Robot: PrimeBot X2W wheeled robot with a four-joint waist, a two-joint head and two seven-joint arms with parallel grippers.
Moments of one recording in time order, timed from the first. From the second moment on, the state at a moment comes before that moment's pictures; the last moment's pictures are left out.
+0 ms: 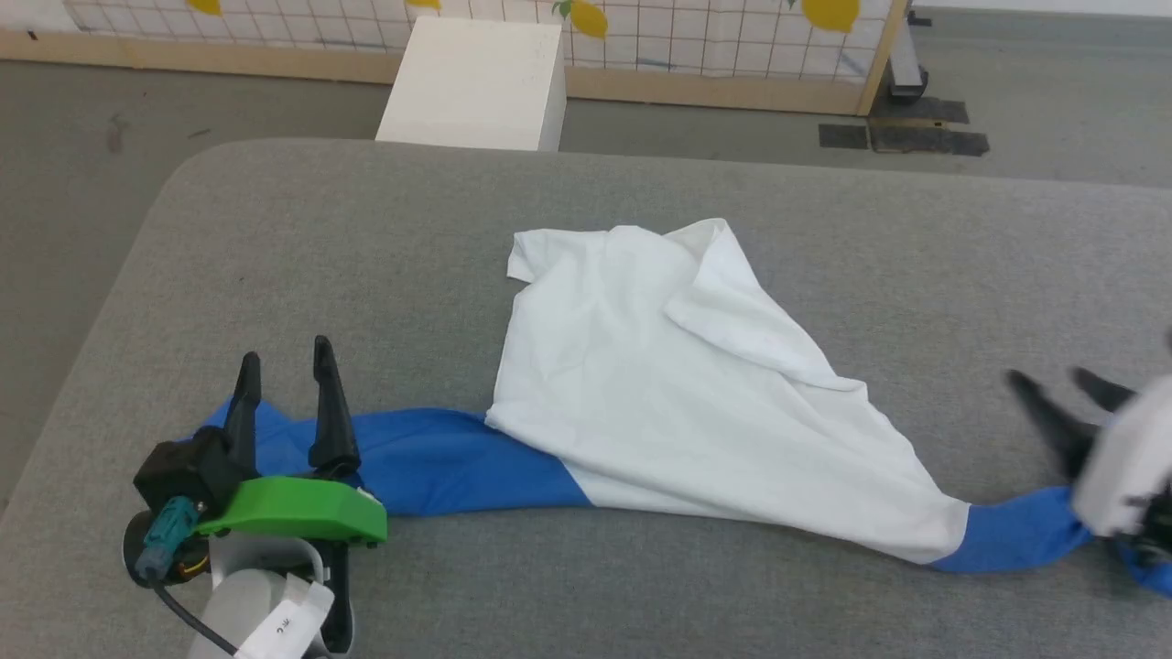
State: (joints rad) left arm -0.14 0.10 -0.02 0.13 -0.34 0.05 -0.26; right arm -0.12 -0.32 -0.19 -0.18 0.52 0.13 0.82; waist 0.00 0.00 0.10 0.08
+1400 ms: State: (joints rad) left arm -0.29 0.05 -0.23 0.14 -0.38 0.03 -0.26; right arm -0.99 -0.34 -0.04 0.49 0.11 0.13 0.64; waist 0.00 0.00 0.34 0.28
